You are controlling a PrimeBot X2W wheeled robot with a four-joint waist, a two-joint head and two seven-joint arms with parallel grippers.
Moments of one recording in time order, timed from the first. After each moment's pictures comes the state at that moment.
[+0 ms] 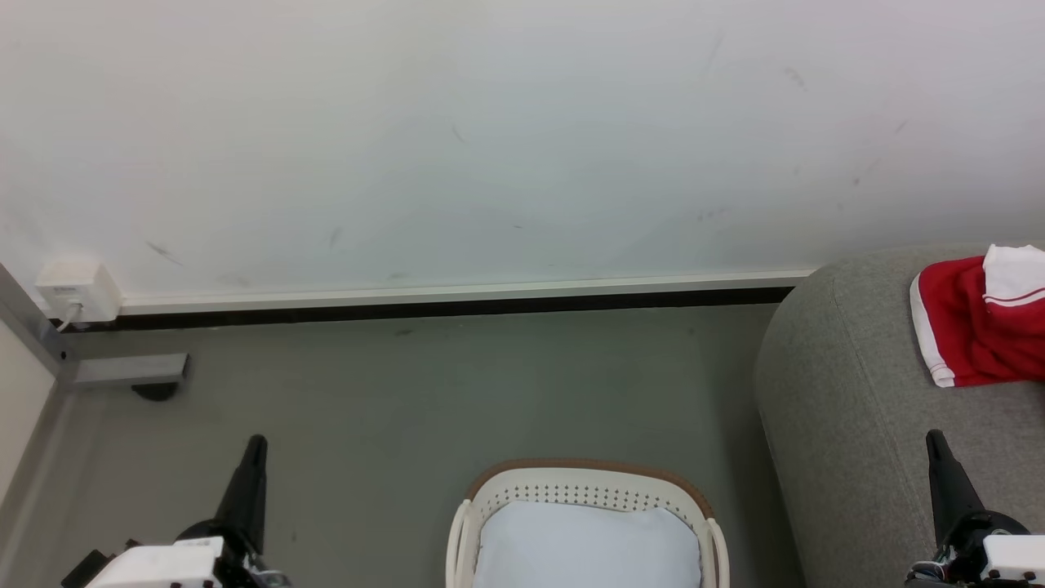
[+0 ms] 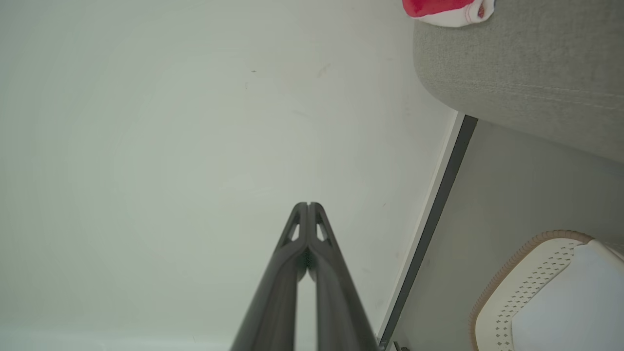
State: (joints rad) left arm -0.11 0.05 0.12 0.25 -1.60 -0.13 0.11; right arm -0.11 -0.05 -0.11 0.25 1.61 0.13 0.11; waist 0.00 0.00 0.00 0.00
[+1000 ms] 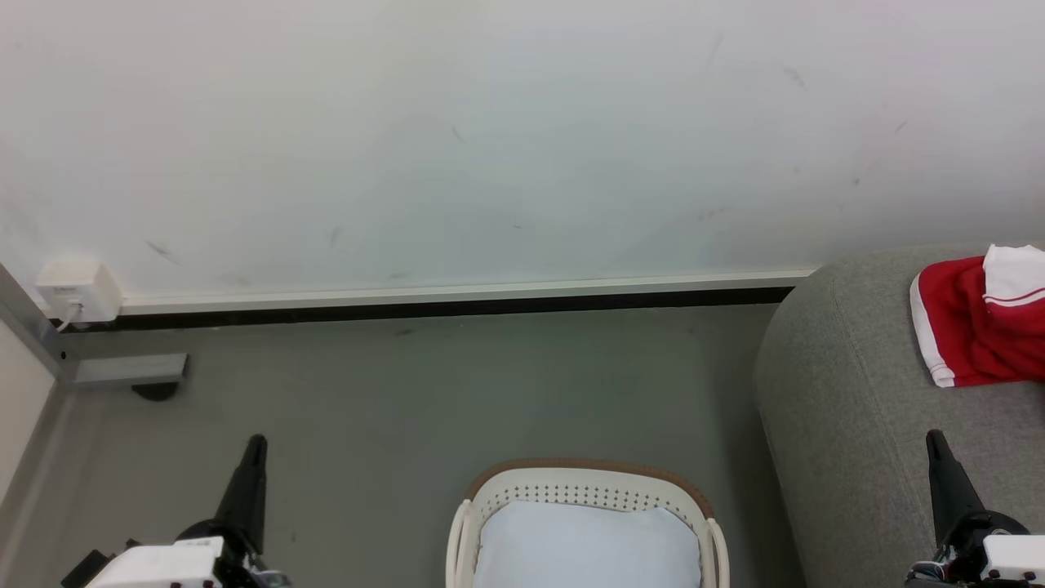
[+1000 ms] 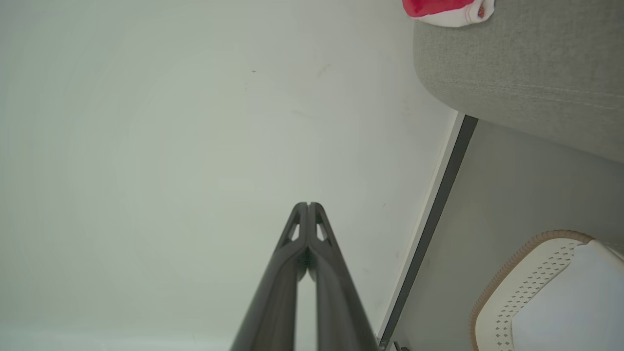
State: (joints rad) left arm -0.11 0.05 0.12 0.25 -1.60 -0.13 0.11; right arm -0.11 -0.05 -0.11 0.25 1.61 0.13 0.11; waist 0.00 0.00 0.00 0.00
